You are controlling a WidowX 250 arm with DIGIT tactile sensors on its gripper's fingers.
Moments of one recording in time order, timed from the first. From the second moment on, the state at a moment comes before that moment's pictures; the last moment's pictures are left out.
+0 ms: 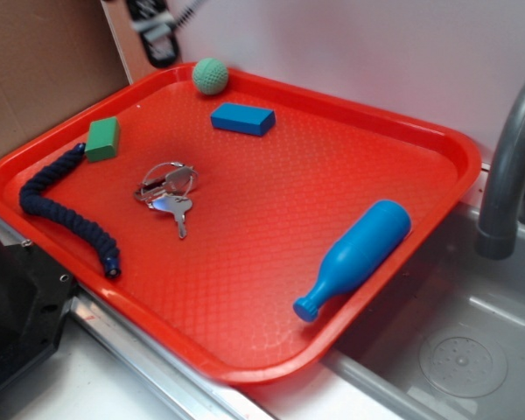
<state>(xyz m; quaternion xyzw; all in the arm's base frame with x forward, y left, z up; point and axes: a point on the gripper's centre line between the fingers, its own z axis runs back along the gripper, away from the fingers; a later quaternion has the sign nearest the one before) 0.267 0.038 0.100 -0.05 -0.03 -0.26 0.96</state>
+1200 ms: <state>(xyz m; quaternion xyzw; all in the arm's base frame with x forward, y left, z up) 0.309 0.030 0.015 -0.02 -0.06 -0.40 0.92</state>
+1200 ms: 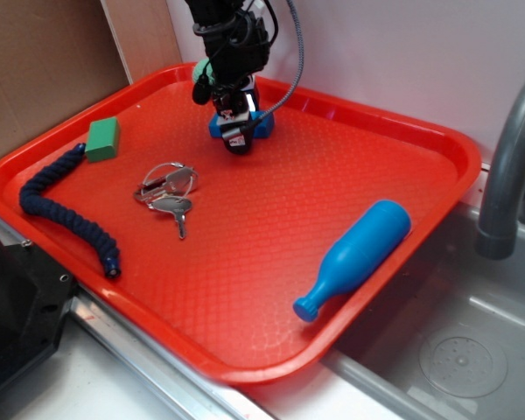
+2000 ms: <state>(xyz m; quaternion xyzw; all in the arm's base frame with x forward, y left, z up) 0.254 0.027 0.121 -0.07 -0.08 -0.13 0.99</state>
